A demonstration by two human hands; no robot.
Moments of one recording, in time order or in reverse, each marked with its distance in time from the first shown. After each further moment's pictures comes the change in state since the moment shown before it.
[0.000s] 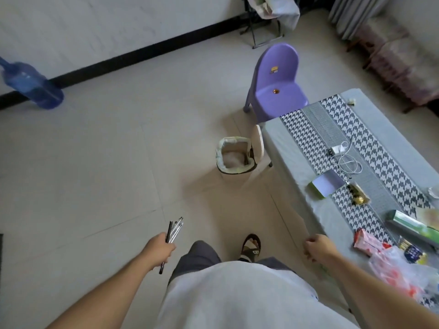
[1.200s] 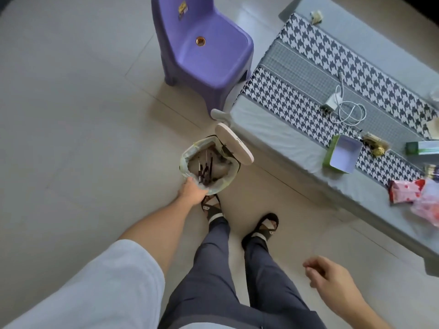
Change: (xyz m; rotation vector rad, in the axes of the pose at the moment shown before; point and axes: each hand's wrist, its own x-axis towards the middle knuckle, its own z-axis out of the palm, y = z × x) left_hand 0.408 0.361 -0.016 0.541 -0.311 0.273; right_hand 0.018 -0.219 0.084 0.345 0.094 0.401
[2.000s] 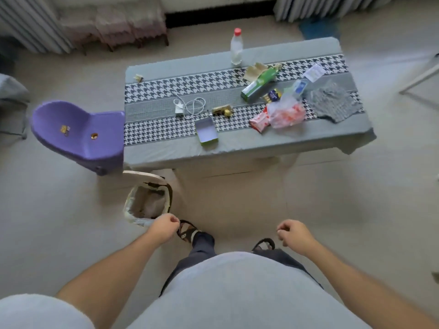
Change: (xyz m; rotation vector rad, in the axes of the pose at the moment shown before) left_hand -0.260 0.061 0.144 0.657 -0.040 0.373; right_hand -0.080 0.278 0.032 0.672 0.114 0.121
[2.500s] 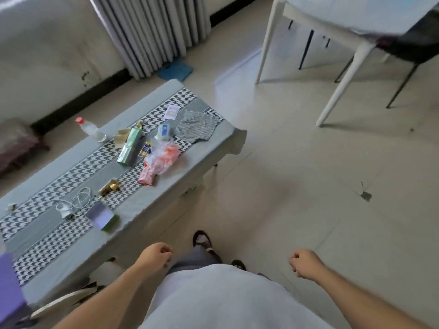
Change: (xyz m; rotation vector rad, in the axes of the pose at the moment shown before) left_hand -0.046 0.274 0.134 0.474 -0.159 0.373; right_hand -0.072 0.285 -0.105 0.445 0.169 0.402
